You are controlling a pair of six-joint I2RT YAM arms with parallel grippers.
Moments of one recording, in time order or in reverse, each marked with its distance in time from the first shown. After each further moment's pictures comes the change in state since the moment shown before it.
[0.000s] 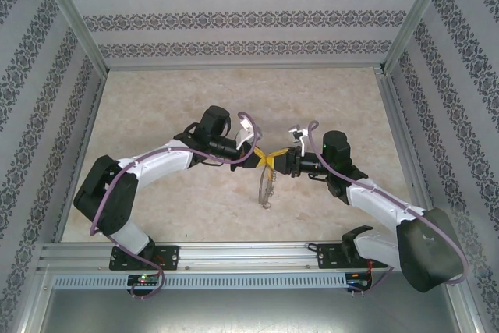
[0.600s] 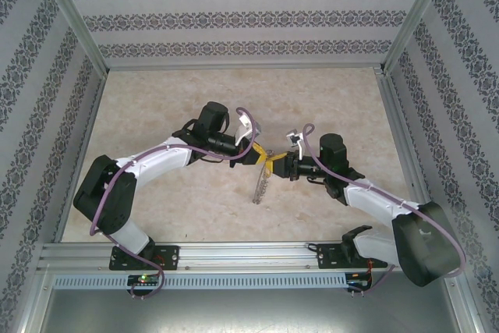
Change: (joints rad) left arm 0.015 0.001 0.031 -0.013 0.039 0.000; right arm 0.013 0.031 -0.026 0.013 0.019 -0.014
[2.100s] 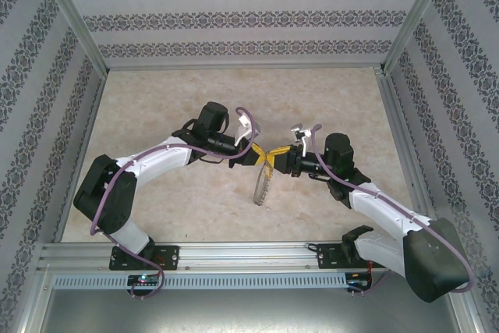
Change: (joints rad) left arm 0.007 0.003 0.001 -0.021 0.021 0.000; right arm 0.009 -0.103 0.018 -0.005 0.058 0.009
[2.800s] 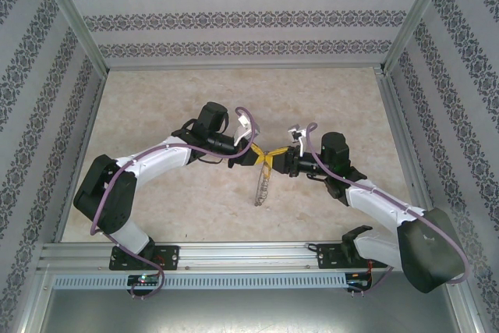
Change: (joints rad) left arm 0.001 0.000 0.003 -0.025 -0.011 0.000; right arm 0.007 0.064 0.003 0.016 -0.006 -0.004
